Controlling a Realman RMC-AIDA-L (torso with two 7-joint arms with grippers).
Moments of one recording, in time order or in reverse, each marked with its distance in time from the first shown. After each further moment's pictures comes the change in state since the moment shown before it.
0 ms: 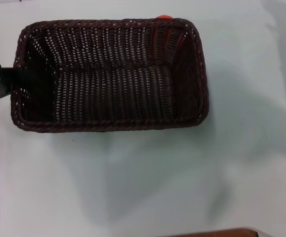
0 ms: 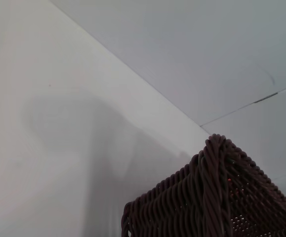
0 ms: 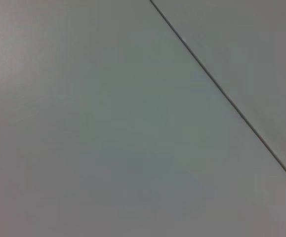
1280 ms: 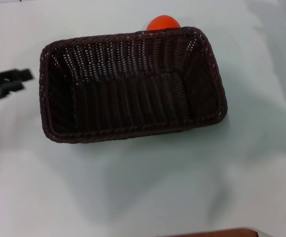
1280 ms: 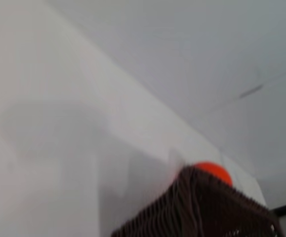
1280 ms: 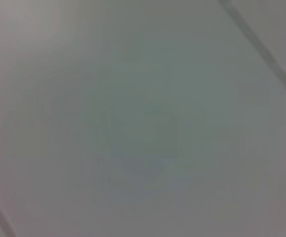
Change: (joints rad) left arm 0.001 0.016 -0.068 0.100 -0.065 -0.034 0.174; right arm -0.014 -0.010 -0.168 0.019 -0.011 0.000 0.026
